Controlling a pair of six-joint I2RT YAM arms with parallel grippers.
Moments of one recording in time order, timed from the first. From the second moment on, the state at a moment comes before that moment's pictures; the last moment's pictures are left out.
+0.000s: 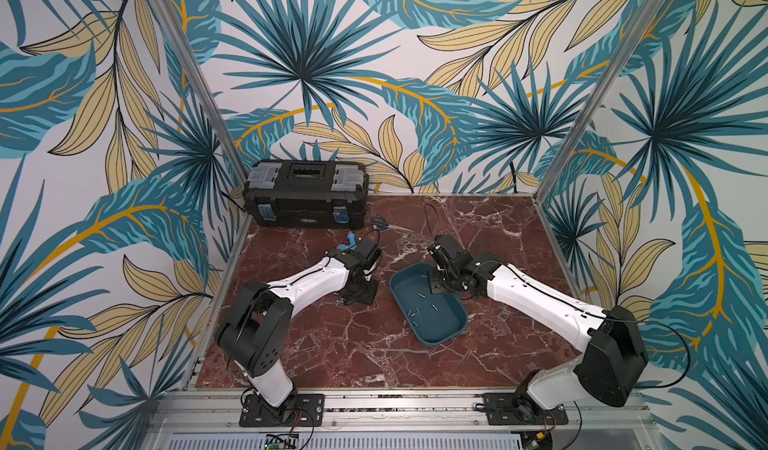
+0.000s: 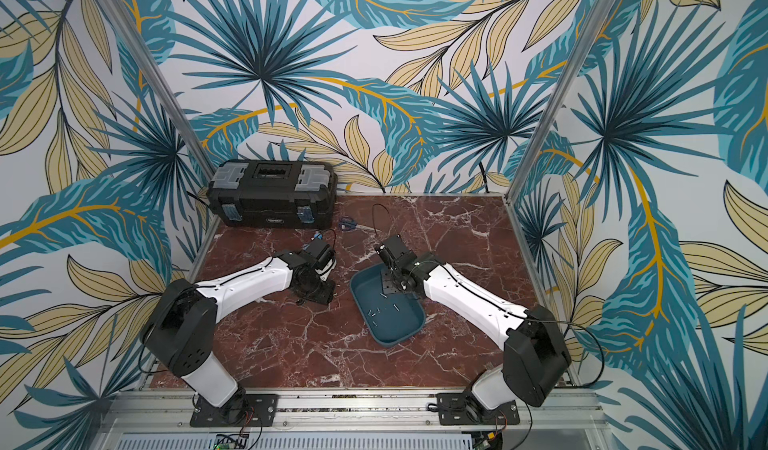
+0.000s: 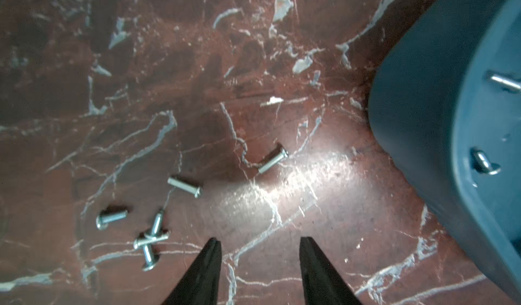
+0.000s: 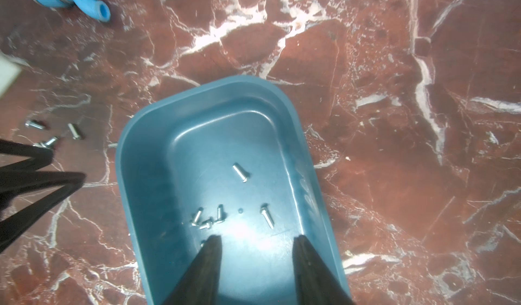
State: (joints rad) left arm -0.57 1.71 1.14 -0.76 0.02 -0.29; right arm 0.66 1.48 1.17 -0.76 0.19 0.50
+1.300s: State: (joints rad) left arm -0.57 1.94 1.31 -0.79 -0.03 -0.20; right arm 0.62 1.47 1.09 -0.74 0.13 0.50
